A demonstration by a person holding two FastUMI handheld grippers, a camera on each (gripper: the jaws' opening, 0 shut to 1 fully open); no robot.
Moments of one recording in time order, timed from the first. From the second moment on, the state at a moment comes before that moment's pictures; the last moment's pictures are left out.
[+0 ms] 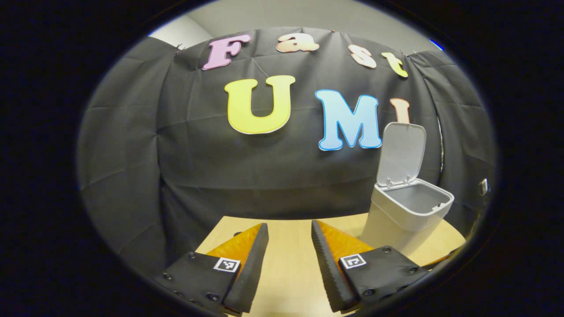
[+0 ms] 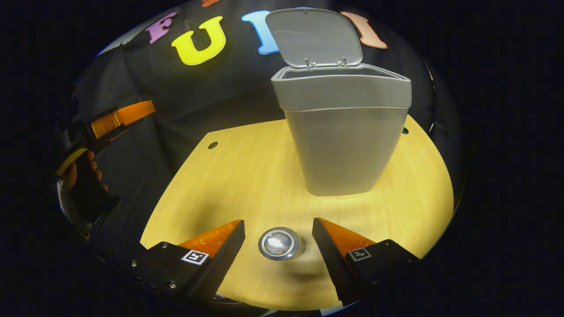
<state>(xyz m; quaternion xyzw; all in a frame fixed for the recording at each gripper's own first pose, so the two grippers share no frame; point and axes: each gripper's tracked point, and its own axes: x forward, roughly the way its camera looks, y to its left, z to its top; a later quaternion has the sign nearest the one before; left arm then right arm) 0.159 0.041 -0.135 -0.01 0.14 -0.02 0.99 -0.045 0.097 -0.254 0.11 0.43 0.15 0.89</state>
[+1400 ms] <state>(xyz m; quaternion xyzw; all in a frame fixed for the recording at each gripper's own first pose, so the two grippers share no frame) 0.157 0.081 -0.154 -0.02 0.16 0.02 0.99 -0.058 0.114 -0.310 0.00 0.50 0.15 0.85</state>
